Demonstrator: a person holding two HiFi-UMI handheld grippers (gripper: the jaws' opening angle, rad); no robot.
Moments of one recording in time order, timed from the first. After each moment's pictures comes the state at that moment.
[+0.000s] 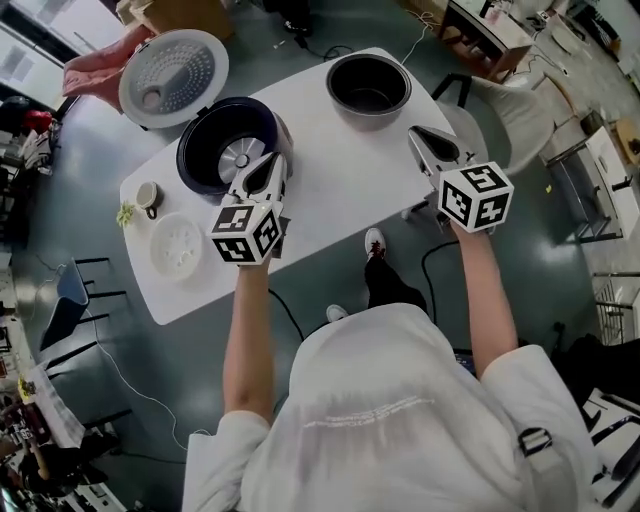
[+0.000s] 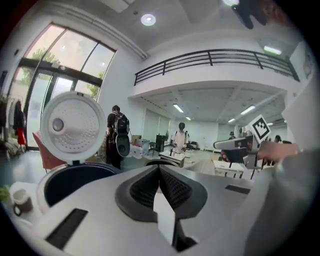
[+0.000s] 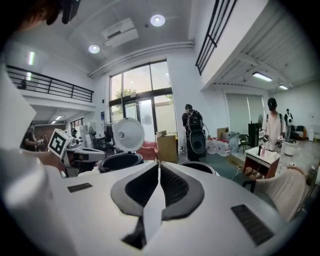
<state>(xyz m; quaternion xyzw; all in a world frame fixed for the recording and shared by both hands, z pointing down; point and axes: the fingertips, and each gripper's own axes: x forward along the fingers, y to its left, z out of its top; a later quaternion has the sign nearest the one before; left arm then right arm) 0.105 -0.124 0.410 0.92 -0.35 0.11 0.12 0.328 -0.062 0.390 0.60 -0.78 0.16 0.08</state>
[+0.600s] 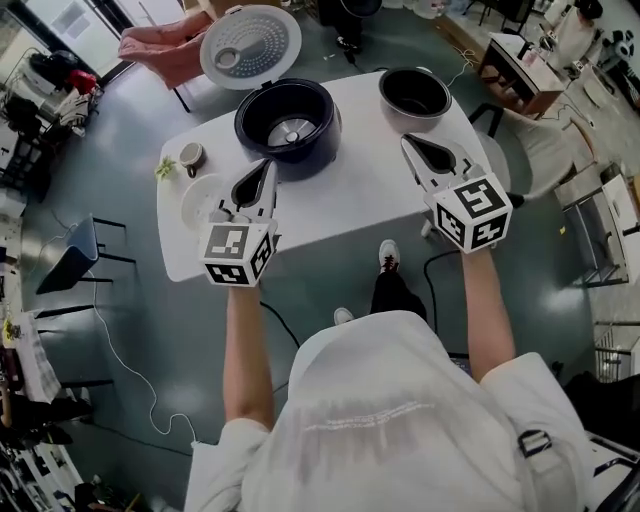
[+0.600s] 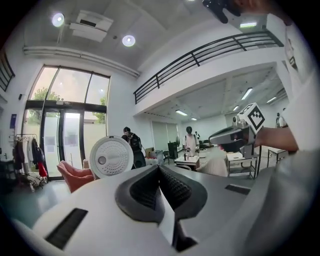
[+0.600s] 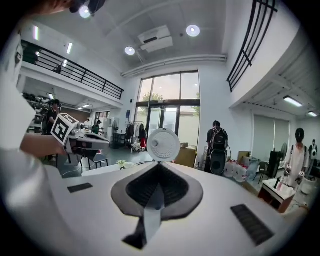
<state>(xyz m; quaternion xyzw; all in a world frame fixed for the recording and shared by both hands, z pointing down) -0.041 -0.029 0.322 0.90 -0.42 0.10 -0.02 0.169 -0.005 0.314 0.52 -0.85 0.02 0.11</state>
